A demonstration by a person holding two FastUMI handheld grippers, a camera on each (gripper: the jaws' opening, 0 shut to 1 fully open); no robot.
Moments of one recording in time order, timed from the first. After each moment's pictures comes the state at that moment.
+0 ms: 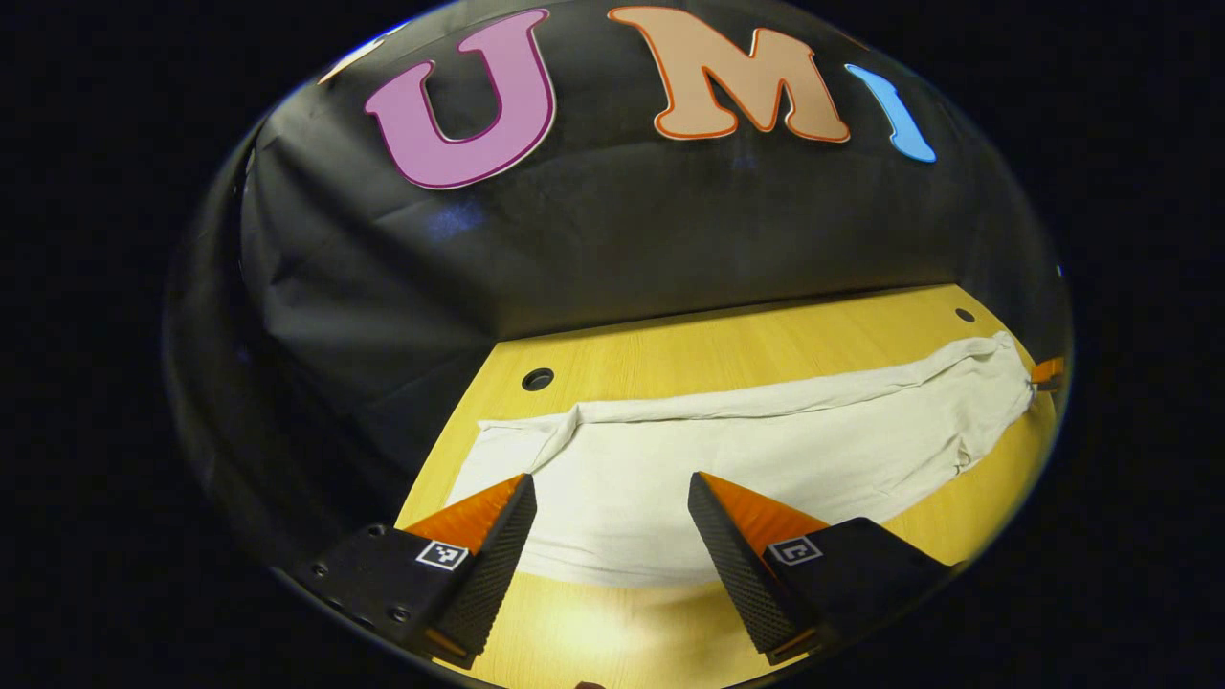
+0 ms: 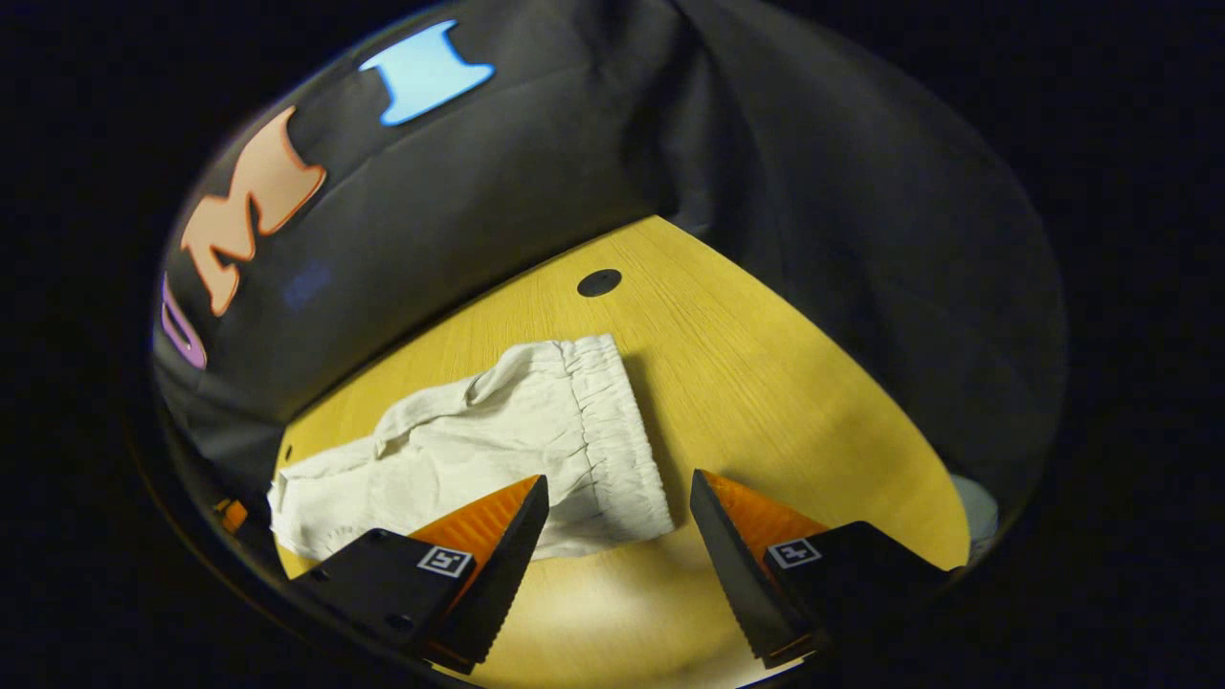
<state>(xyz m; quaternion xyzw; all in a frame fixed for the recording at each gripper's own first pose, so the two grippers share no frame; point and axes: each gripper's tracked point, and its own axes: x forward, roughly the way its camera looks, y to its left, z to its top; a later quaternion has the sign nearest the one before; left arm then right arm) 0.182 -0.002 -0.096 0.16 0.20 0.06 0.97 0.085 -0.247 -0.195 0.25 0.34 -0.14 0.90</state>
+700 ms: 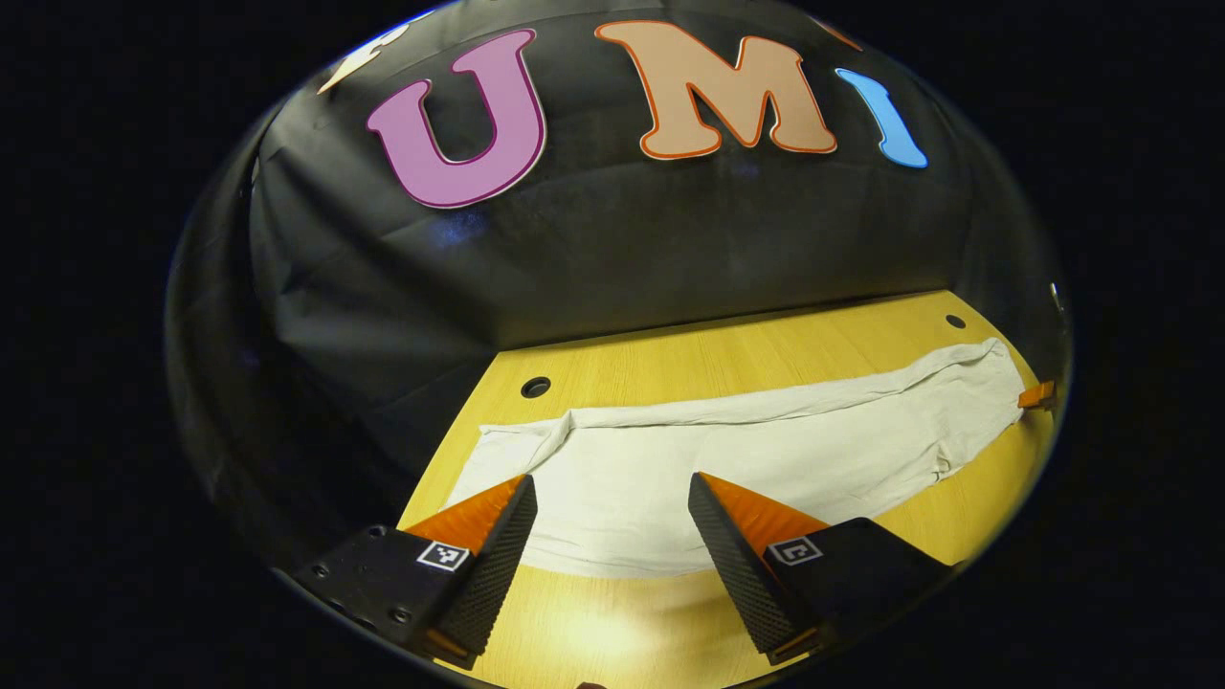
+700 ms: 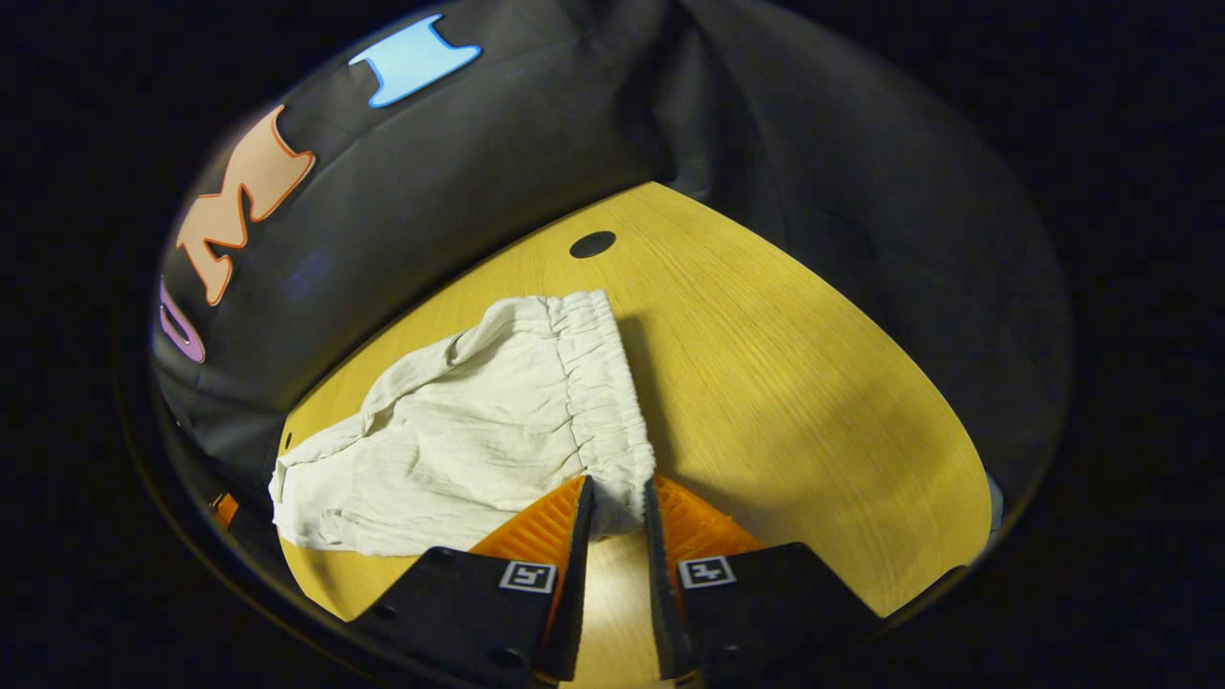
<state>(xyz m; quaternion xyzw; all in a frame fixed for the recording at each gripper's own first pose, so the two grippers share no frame) 0.166 -0.019 -0.087 0.15 0.18 0.07 0.97 0.073 -0.241 -0.220 0.23 0.37 -0.13 0.89</state>
